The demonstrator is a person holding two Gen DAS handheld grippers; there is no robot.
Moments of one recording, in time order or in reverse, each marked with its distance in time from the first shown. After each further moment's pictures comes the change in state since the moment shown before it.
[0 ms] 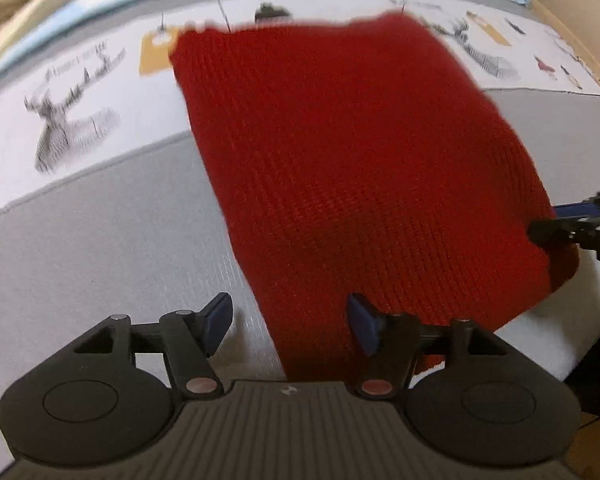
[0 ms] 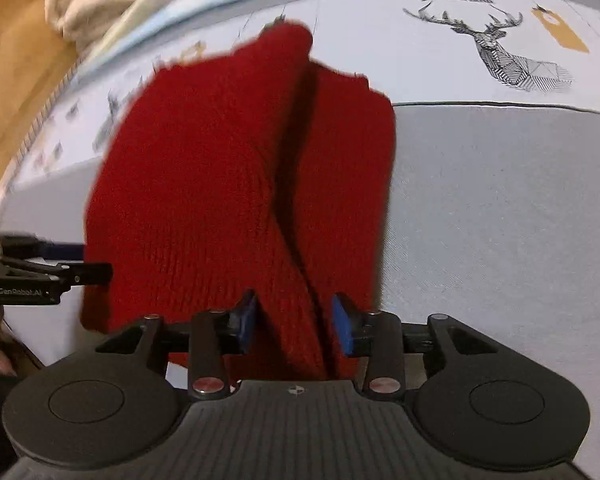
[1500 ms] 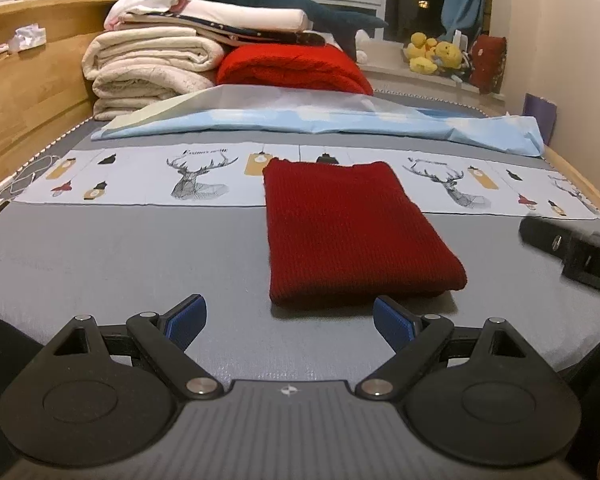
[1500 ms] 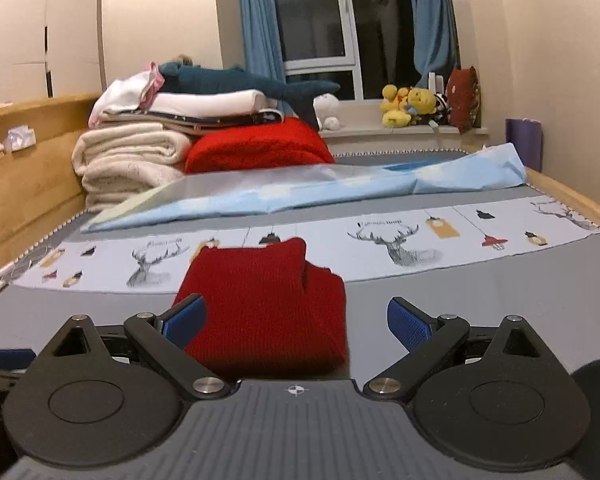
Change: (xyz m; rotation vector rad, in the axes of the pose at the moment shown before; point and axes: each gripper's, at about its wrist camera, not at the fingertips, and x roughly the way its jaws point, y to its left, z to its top) left arm -0.194 -0.100 -0.194 -0.275 -0.468 0.195; right arm -0.183 0.120 -0.195 -0.044 -0.753 -0.233
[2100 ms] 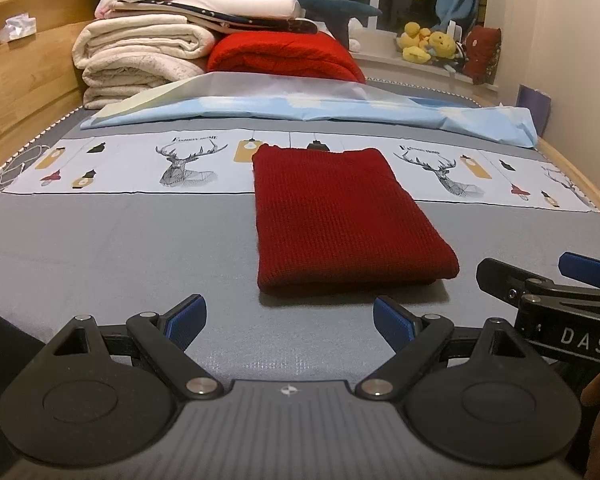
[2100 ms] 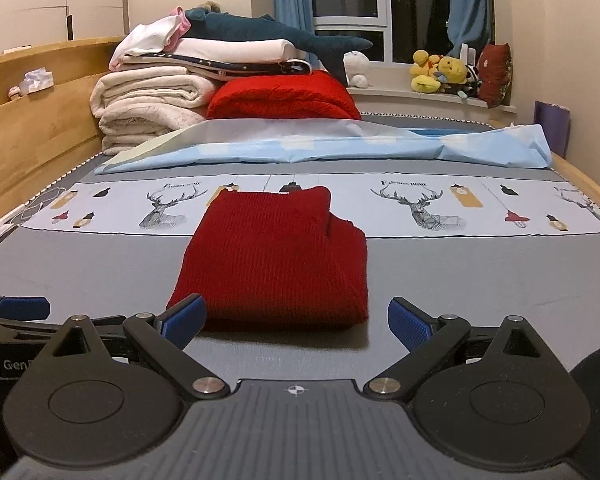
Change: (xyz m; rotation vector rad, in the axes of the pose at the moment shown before) left arm 0.007 -0.004 -0.002 0.005 0.028 -0.032; right arm 0.018 0.023 -0.013 -0.089 0.150 0.036
